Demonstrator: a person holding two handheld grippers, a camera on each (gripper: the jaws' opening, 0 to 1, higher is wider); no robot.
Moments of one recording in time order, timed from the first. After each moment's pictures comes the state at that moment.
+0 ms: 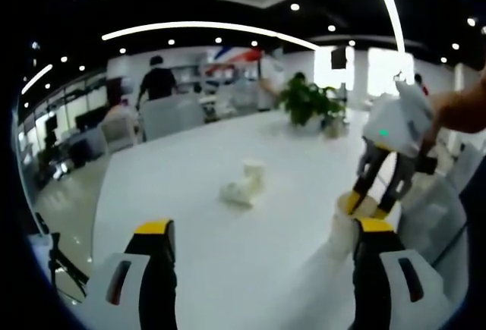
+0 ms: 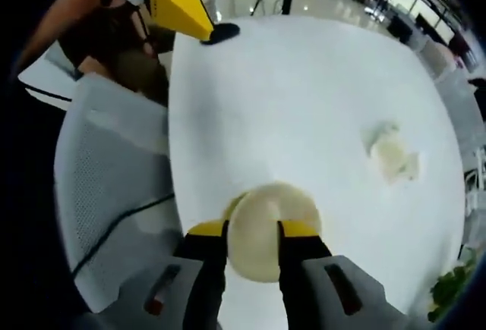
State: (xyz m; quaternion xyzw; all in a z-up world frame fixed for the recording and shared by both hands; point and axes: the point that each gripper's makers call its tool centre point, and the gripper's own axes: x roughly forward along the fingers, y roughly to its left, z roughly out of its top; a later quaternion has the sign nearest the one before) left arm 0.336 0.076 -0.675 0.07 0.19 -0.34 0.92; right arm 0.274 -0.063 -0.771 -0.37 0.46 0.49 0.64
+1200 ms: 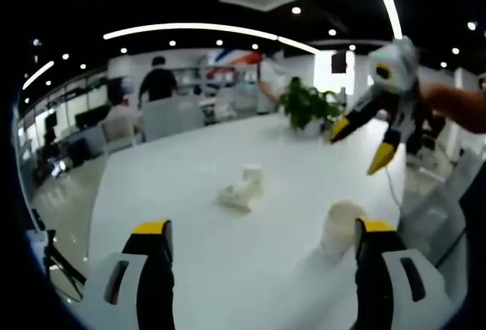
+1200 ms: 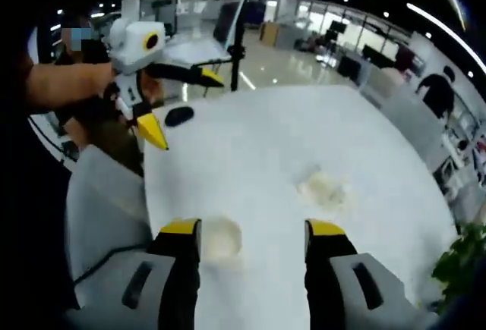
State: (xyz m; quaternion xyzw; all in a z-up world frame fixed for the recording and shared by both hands) left arm 0.339 0.072 -0.674 0.05 0.18 -0.35 0.92; right arm 0.338 -0.102 -0.660 -0.25 0.29 0.44 0.81
